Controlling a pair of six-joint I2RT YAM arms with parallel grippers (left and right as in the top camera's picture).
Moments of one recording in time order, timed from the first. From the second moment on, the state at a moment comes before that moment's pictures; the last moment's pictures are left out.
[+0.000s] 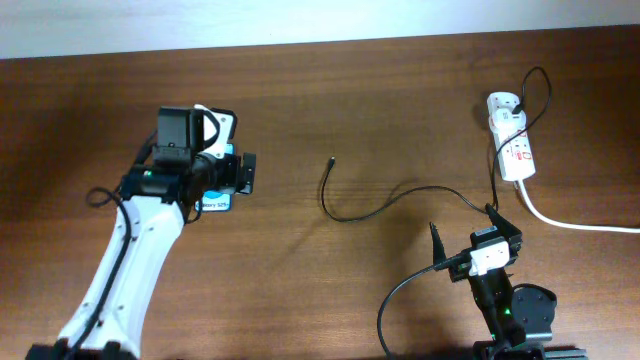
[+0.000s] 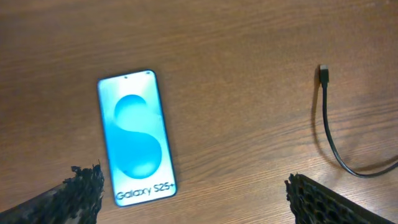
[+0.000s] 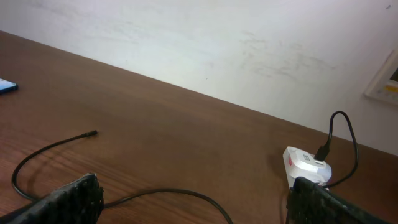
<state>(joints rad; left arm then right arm) -0.14 1.49 1.17 -0.66 0.09 0.09 -0.02 0.01 0.01 -0.06 -0.23 -0.24</state>
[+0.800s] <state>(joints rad) -0.13 1.87 1.64 -0.92 0.08 0.03 -0.02 0.01 0.01 -0.06 -0.23 -0.24</state>
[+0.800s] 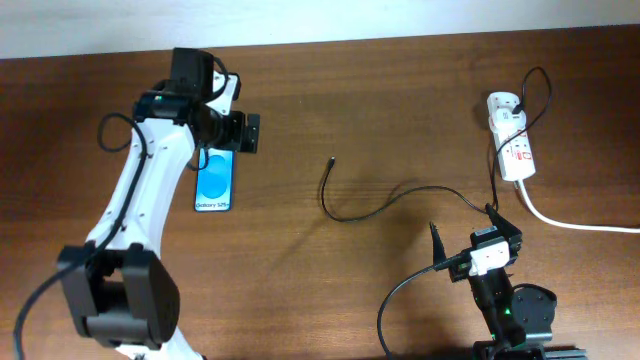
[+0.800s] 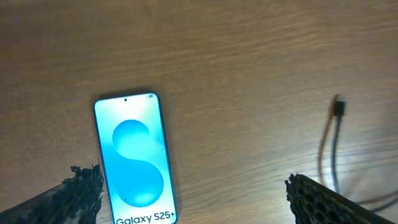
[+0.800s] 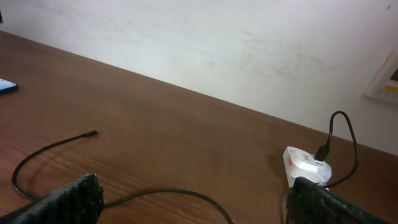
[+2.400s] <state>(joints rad) -0.02 2.20 1.64 -0.98 0.03 0.06 -0.02 0.01 0.01 -0.06 -0.23 -0.24</state>
